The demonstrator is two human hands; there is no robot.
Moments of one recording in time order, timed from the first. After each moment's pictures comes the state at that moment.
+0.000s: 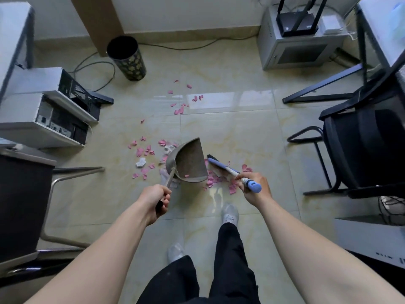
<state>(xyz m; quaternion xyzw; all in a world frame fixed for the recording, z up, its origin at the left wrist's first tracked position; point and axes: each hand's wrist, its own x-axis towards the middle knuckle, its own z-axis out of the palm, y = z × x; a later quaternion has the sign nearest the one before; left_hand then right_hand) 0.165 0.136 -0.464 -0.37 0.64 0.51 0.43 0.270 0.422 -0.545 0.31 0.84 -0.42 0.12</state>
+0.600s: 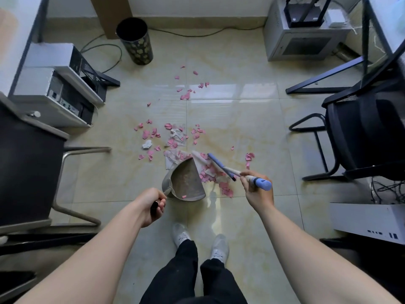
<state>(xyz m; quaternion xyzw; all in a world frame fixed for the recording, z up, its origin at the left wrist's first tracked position) 0.249 0.024 -0.469 -0.41 0.59 0.48 0.50 0.362 0.319 -0.511 0.34 0.80 -0.49 -0.01</state>
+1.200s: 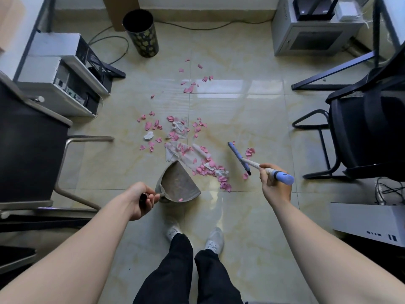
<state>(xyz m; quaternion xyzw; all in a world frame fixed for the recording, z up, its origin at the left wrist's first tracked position) 0.280 0.021 -0.470 -0.50 0.53 0.49 0.48 0.408 0.388 -0.520 0.36 0.79 -0.49 -0.06</state>
